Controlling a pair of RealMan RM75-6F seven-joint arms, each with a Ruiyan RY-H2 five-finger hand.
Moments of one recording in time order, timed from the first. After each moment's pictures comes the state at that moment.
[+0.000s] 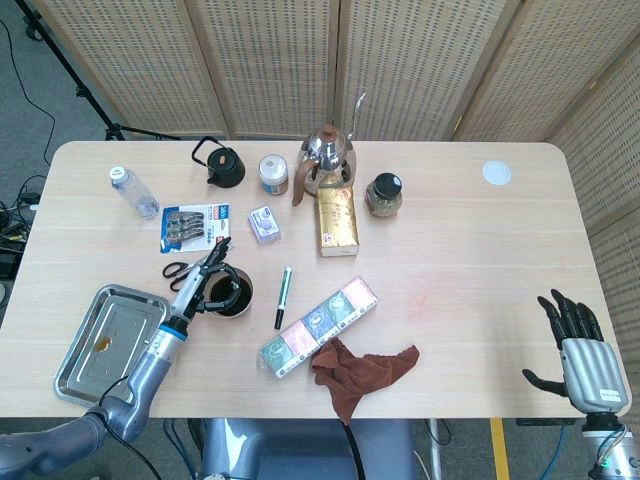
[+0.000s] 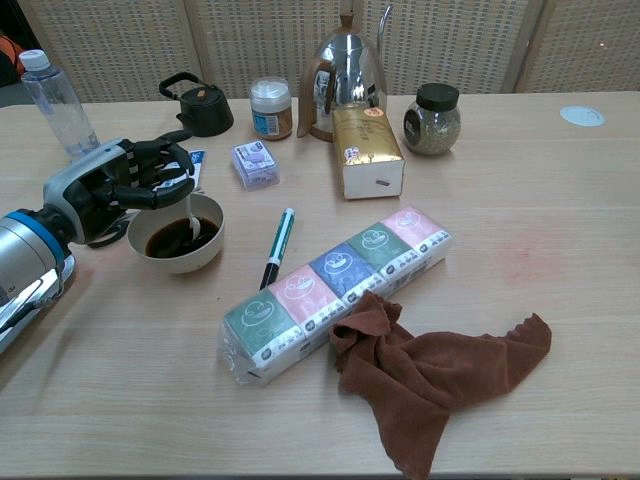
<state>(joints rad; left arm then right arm) -0.58 -1.84 -0.12 -0.94 1.47 1.12 -1.18 0.06 -1.09 0.05 -1.74 -1.47 1.44 -0.05</state>
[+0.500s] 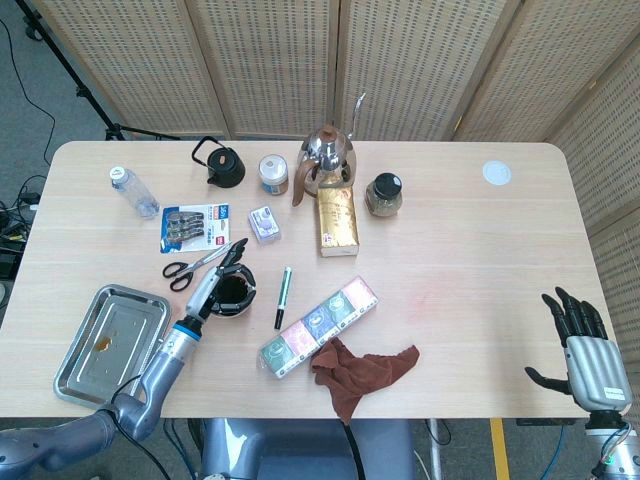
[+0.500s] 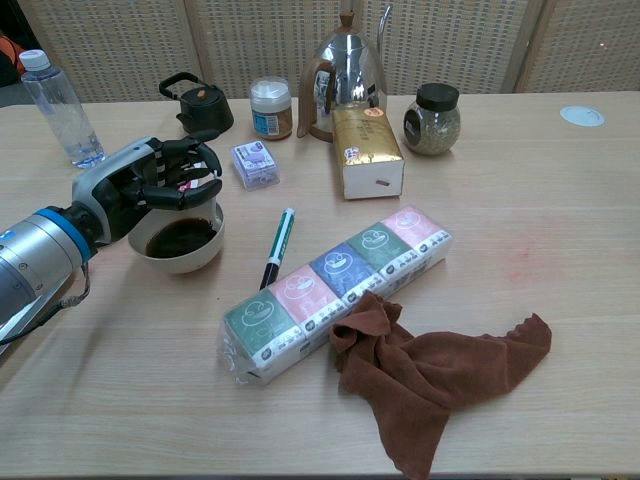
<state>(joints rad) -0.61 -1.85 -0.13 -0.99 1.47 1.10 -1.12 0.06 -1.08 0.05 -1.75 -1.47 1.44 -0.04</state>
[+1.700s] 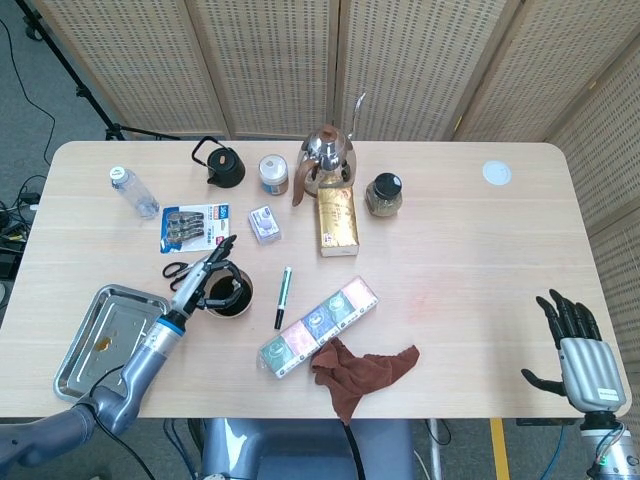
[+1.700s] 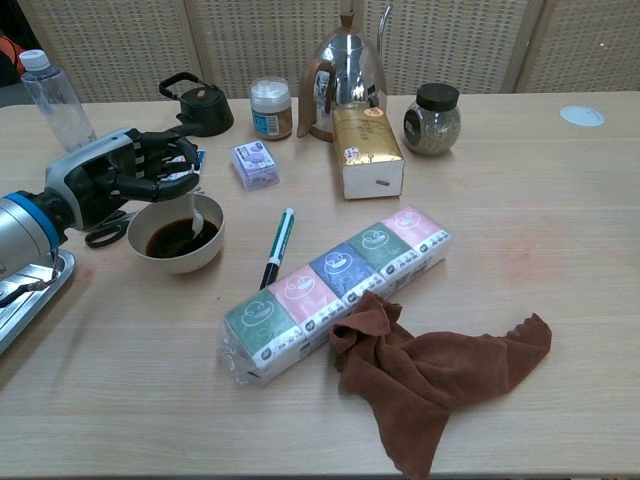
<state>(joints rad) -0.62 -1.77 -0.10 -1.00 1.51 1.08 -1.18 0.06 -1.10 0.04 -1.74 -1.47 1.43 -0.06</state>
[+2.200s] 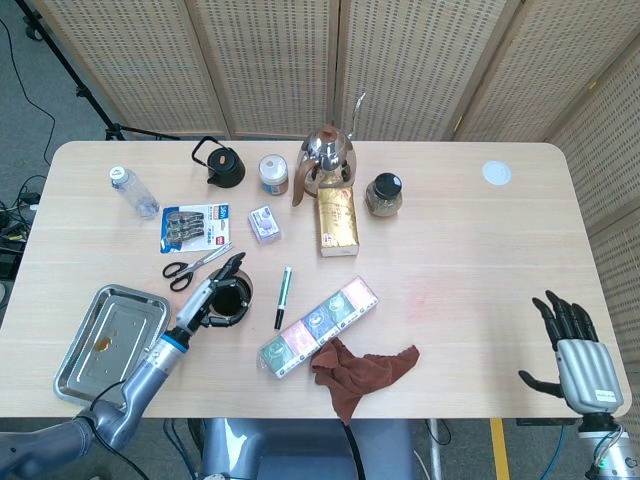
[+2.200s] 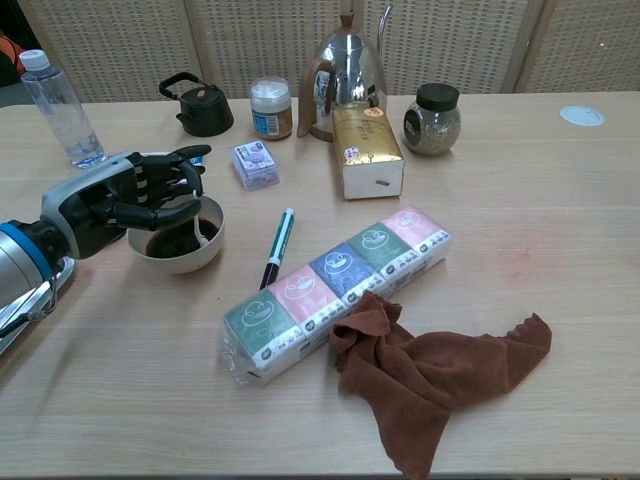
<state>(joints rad) -0.57 -1.77 -0.04 -1.03 1.55 1.14 -1.20 0.06 -1.10 0.04 -1.74 -1.49 1.44 -0.06</state>
